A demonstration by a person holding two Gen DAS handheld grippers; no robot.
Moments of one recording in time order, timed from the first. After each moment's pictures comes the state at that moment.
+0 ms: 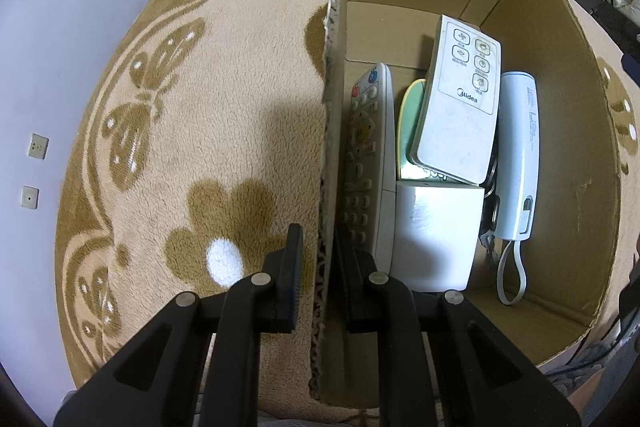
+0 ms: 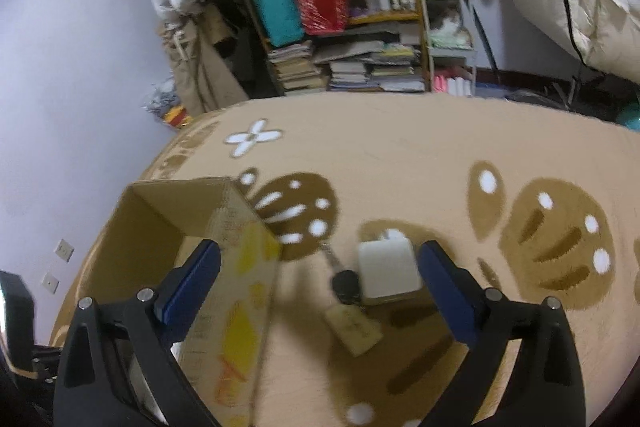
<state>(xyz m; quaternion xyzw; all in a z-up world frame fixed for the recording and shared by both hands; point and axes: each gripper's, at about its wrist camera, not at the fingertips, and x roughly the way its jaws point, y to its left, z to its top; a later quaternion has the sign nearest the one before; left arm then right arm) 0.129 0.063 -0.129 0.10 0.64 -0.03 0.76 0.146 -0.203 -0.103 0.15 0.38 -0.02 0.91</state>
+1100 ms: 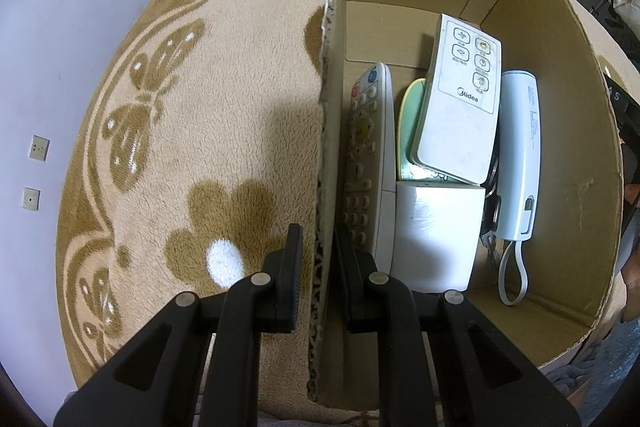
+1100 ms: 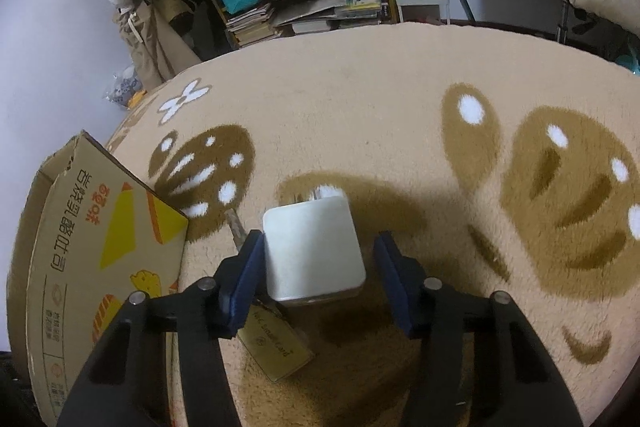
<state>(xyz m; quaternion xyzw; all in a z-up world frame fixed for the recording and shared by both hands) 0.127 0.061 -0.128 0.10 0.64 -0.03 0.76 0.168 -0.238 -0.181 0.17 0.43 -0.05 0.88</state>
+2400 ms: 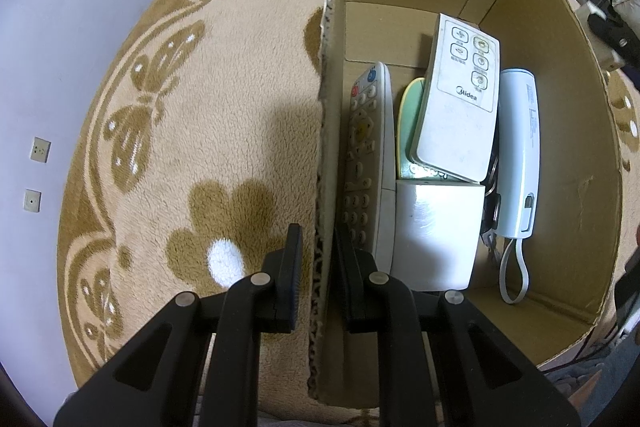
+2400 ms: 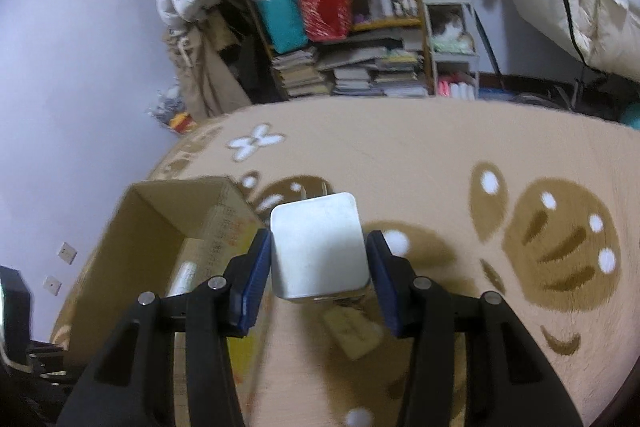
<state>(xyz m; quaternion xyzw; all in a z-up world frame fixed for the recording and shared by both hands) 0.126 0.062 -0.128 0.10 0.64 -0.03 0.76 0.138 -0.196 -0.096 0.14 0.36 0.00 0.92</state>
